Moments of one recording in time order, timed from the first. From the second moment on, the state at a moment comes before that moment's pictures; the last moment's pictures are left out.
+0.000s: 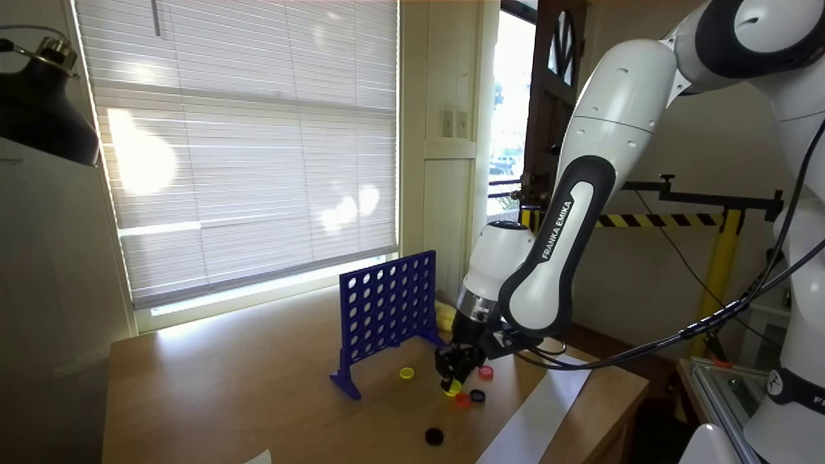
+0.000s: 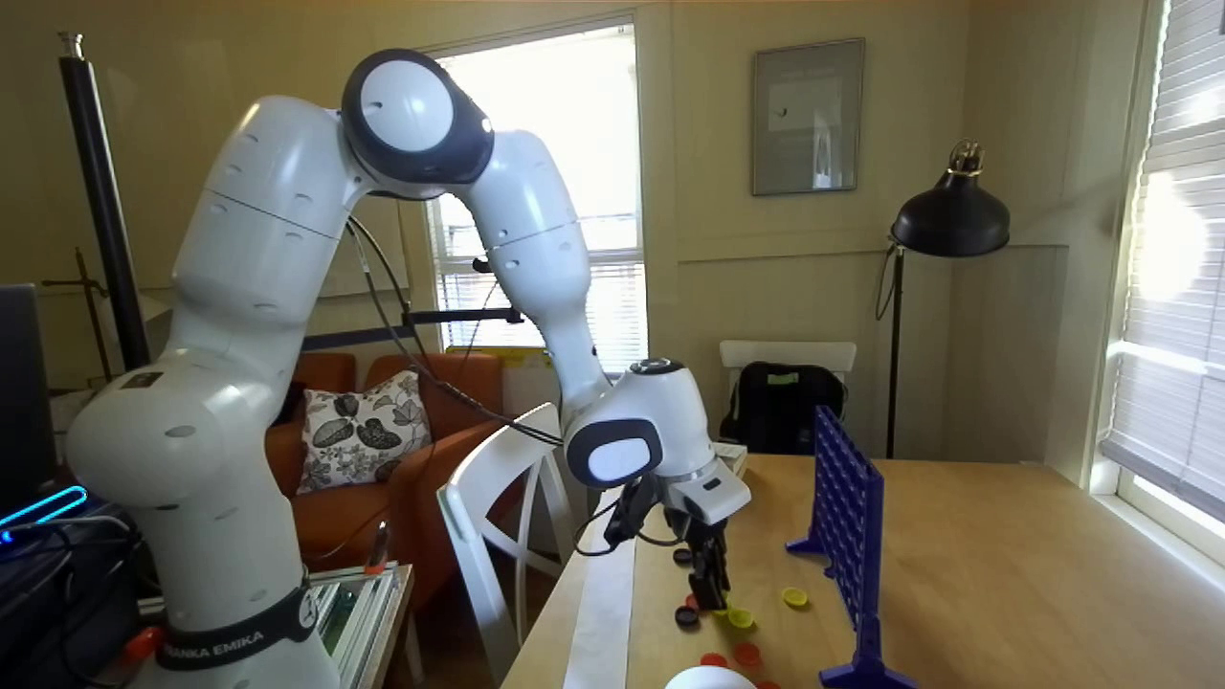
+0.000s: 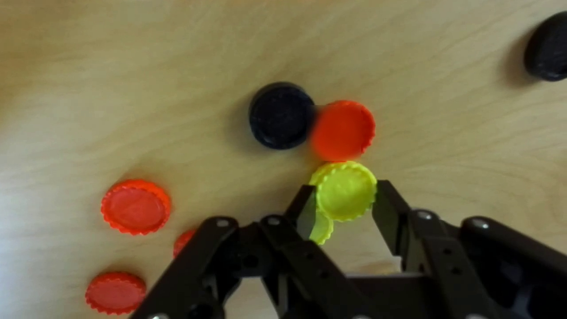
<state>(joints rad) 0.19 0.46 -0.04 -2.42 0.19 3.13 0.46</state>
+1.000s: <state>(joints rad) 0.18 0.47 -0.04 -2.40 0.19 3.14 0.46</state>
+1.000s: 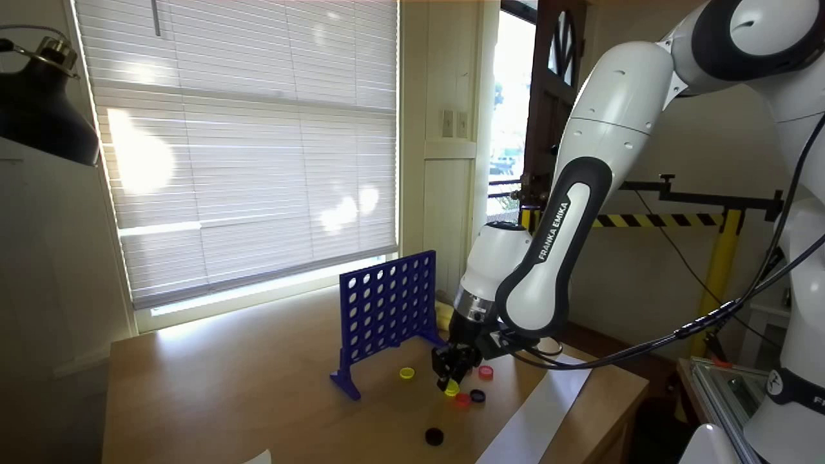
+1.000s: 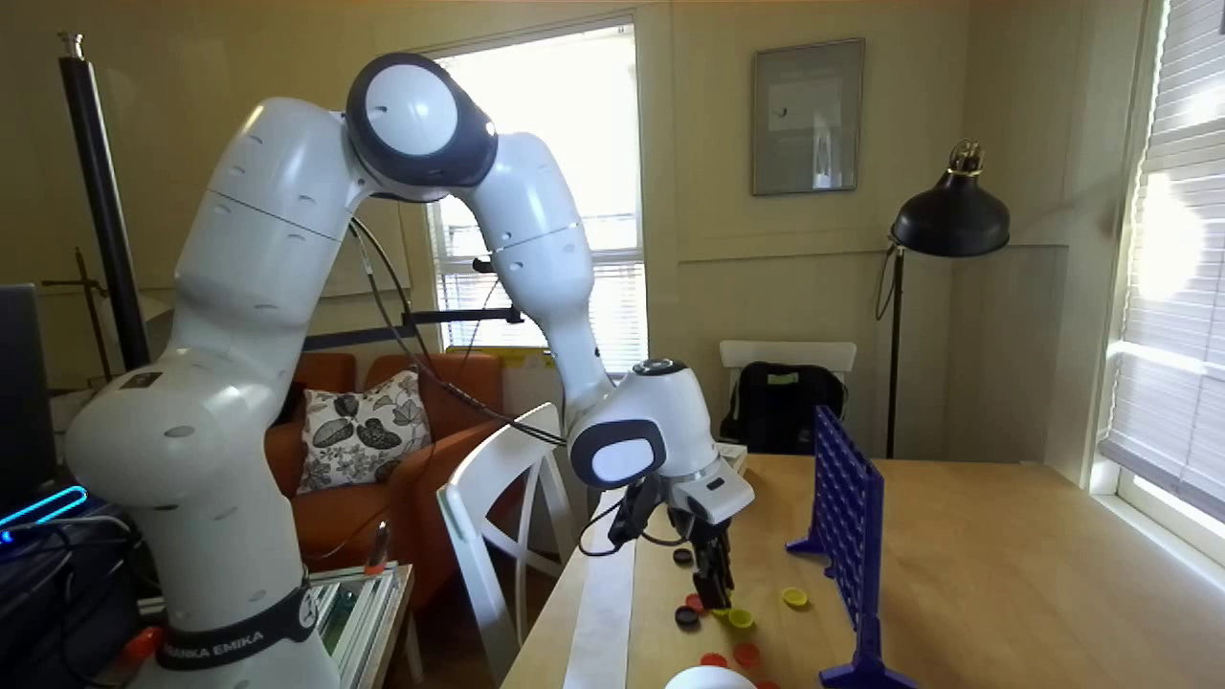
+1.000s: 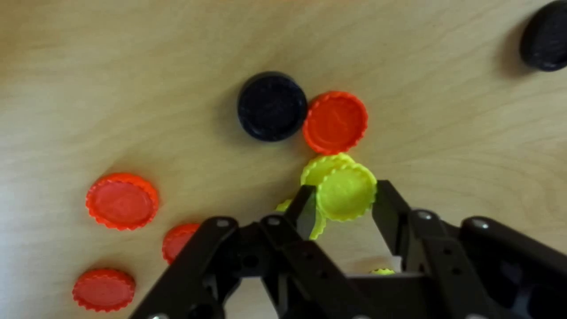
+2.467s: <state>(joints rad) 0.19 0.44 -0.02 -2.40 0.20 3.12 0.46</state>
